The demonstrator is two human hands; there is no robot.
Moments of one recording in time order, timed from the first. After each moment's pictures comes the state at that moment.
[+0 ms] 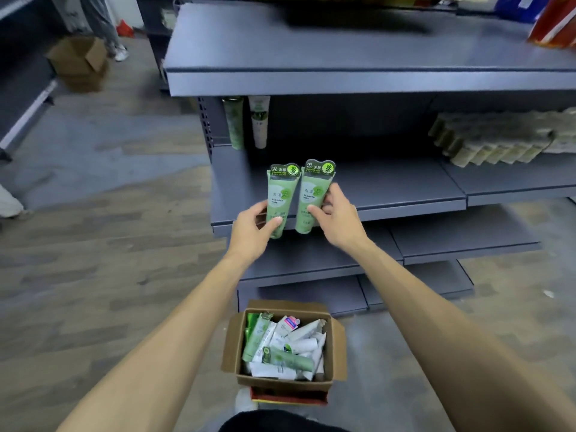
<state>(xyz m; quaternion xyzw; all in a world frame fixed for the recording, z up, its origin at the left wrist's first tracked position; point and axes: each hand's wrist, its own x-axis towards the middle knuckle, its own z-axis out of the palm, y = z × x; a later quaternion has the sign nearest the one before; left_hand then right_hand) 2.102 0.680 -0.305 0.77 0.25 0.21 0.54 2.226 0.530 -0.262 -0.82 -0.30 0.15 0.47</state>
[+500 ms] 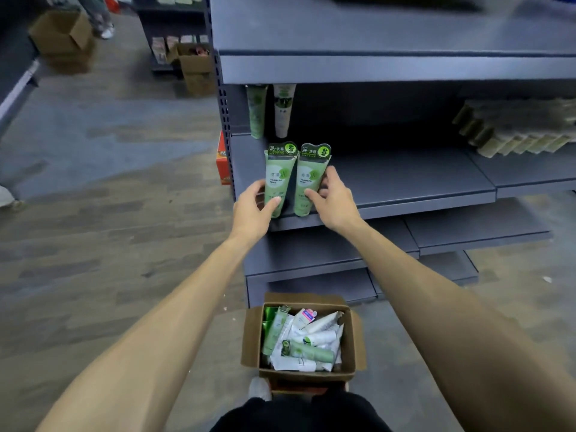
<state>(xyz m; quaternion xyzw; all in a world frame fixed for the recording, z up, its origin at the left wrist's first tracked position) 2.098 0.764 -0.320 0.78 0.26 0.24 0.52 2.210 0.623 -0.277 -0.82 -0.29 0.14 0.47</state>
